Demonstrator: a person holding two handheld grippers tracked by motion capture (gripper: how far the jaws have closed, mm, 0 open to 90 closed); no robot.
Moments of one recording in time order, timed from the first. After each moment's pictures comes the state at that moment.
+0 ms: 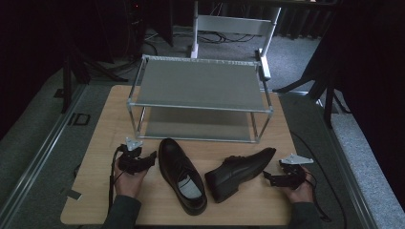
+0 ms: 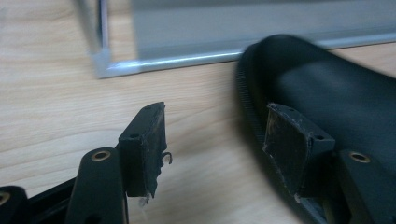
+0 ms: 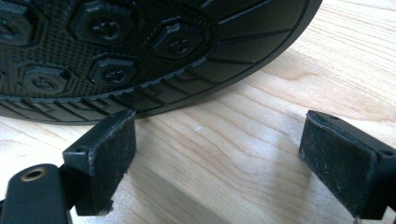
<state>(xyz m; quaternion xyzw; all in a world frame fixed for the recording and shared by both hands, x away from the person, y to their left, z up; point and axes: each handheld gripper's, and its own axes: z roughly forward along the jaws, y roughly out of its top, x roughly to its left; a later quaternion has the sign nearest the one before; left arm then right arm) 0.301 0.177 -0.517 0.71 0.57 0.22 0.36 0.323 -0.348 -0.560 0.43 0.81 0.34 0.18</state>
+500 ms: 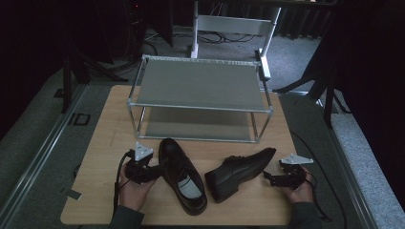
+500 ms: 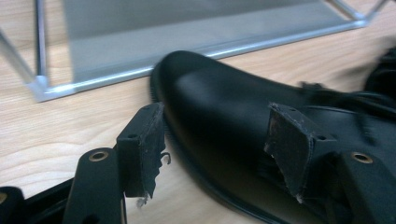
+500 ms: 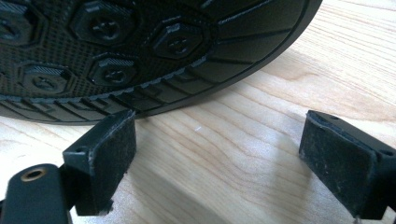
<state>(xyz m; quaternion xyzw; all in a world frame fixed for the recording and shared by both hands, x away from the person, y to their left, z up) 0.264 0.146 -0.485 0.74 0.51 0.20 0.39 0.323 -0.348 -0.560 0.43 0.81 0.34 0.18</state>
